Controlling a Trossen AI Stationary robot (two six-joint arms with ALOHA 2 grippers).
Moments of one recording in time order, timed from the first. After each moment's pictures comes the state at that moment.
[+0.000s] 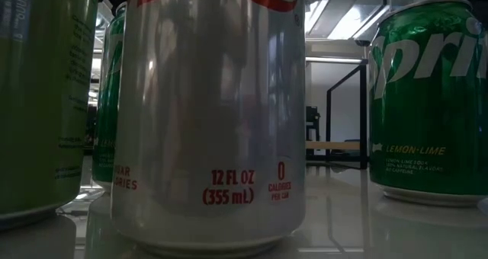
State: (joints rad) left arm -0.22 0.83 0.66 -0.21 -0.28 -0.15; right arm -0.28 2.04 2.21 -1.19 -0.15 -0.33
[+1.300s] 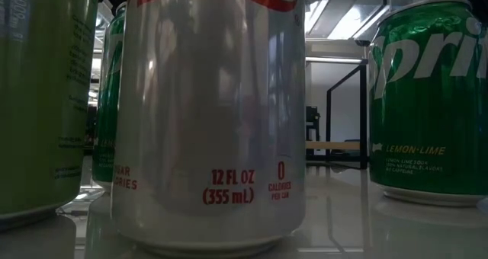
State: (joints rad) left arm -0.22 0.83 0.66 -0.21 -0.28 -0.15; right arm 0.30 2.04 2.30 -1.43 -0.08 0.20
